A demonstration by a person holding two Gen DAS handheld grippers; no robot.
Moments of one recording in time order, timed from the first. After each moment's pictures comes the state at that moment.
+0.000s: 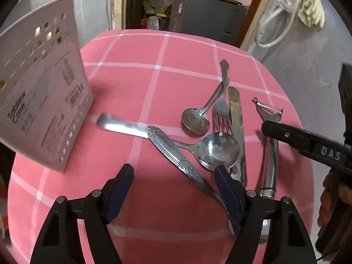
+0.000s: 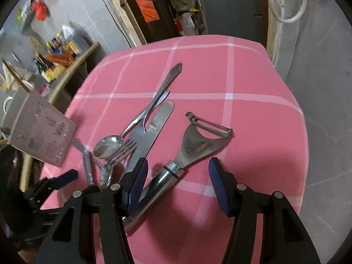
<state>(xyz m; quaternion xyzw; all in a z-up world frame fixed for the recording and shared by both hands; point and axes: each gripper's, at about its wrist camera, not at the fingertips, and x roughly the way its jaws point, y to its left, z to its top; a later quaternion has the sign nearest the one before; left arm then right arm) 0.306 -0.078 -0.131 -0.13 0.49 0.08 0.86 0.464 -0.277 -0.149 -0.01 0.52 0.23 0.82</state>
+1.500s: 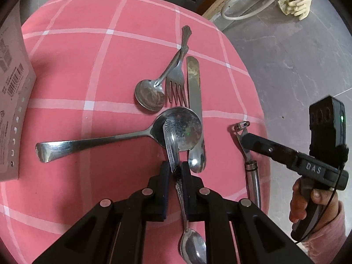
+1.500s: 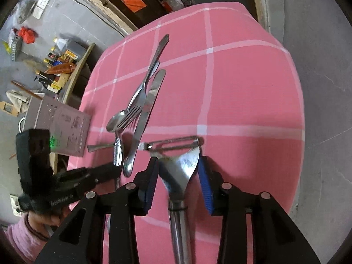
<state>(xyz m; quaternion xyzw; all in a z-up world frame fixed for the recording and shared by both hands) 0.326 -0.079 -0.140 -0.23 0.57 -0.11 0.78 0.442 -0.313 -0.166 0.10 0.60 0.24 0.76</state>
